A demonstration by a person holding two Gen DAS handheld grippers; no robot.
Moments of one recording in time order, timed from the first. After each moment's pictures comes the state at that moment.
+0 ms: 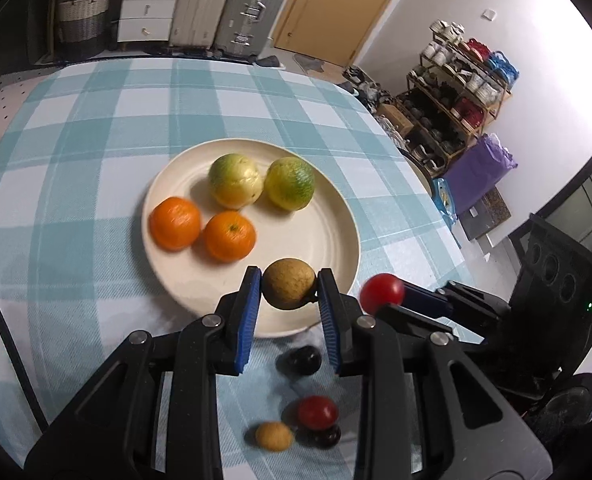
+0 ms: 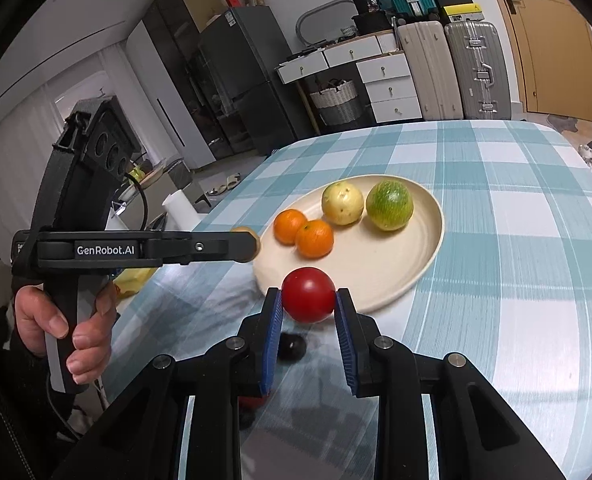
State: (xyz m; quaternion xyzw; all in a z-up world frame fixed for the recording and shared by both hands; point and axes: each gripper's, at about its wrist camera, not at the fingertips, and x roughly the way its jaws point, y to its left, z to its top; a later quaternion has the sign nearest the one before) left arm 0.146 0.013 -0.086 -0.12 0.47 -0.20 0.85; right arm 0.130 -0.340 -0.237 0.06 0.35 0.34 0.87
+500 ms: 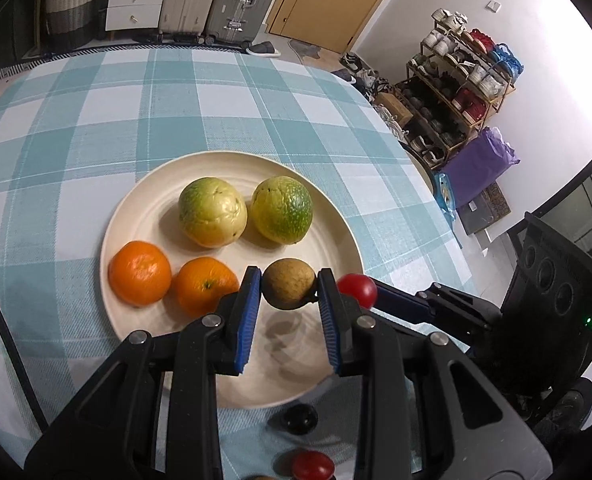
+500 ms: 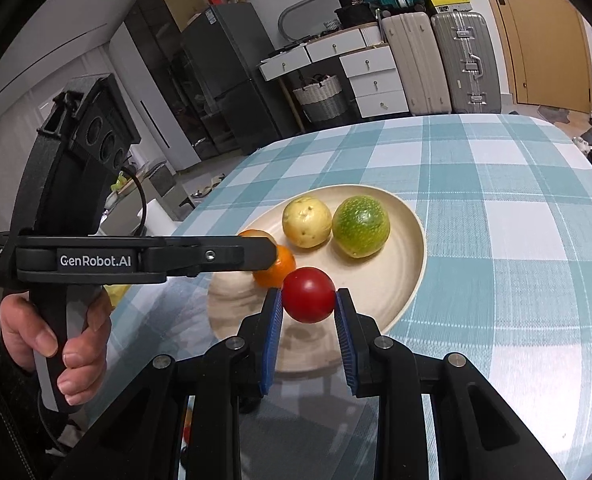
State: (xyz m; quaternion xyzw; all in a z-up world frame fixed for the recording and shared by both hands) left arm 0.209 -0.012 -0.105 -0.12 0.49 -0.21 0.84; right arm 0.186 -0.338 -0.248 0.07 0.36 0.32 0.87
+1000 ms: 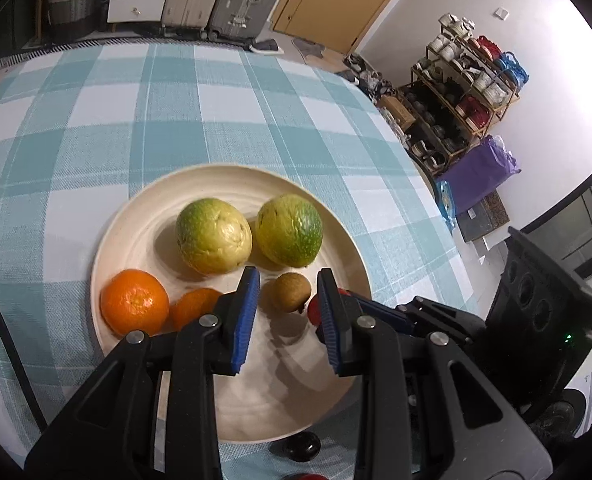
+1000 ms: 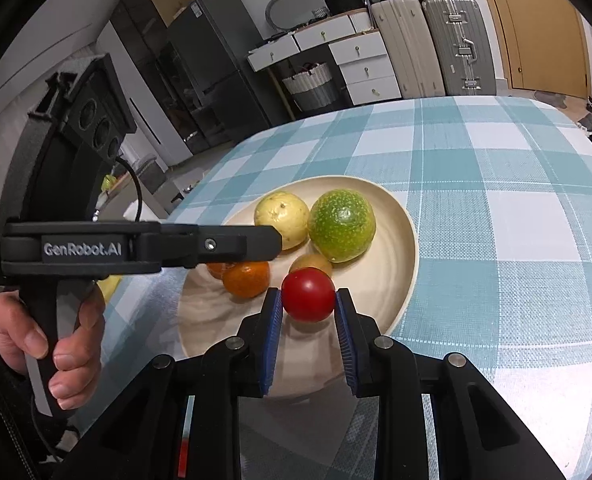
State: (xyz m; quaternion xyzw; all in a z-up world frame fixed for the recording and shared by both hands) left arm 0.235 -0.012 -0.112 -0.13 0.49 -0.20 0.84; right arm 0.214 -0.333 -0.265 0.07 0.39 0.31 0.86
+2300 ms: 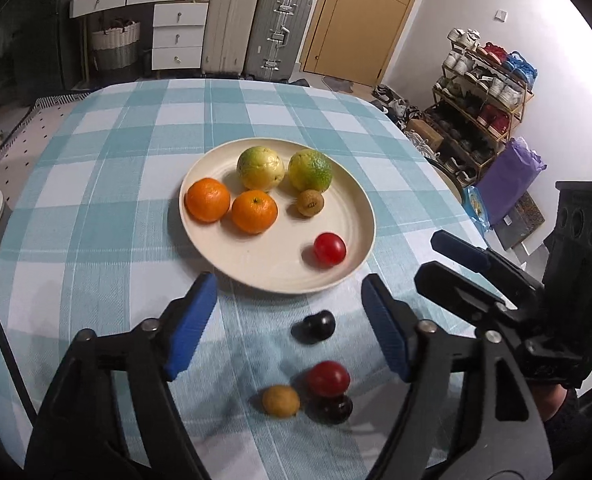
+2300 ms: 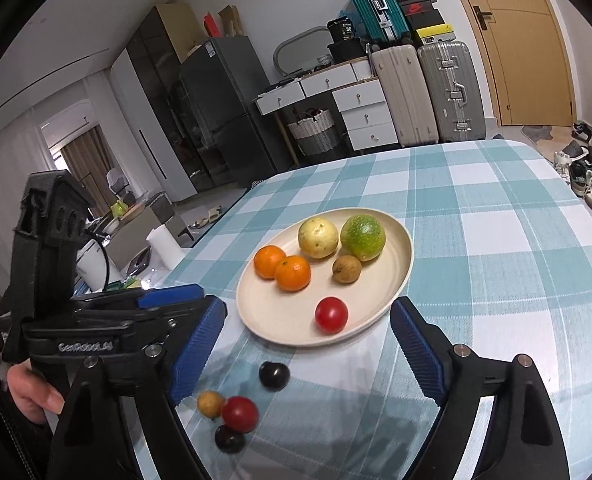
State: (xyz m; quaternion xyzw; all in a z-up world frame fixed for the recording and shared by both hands) left arm 0.074 0.011 -0.086 -0.08 0.42 -0.13 0.89; right arm 0.123 -0.353 -0.229 0.09 0.31 0.30 0.90
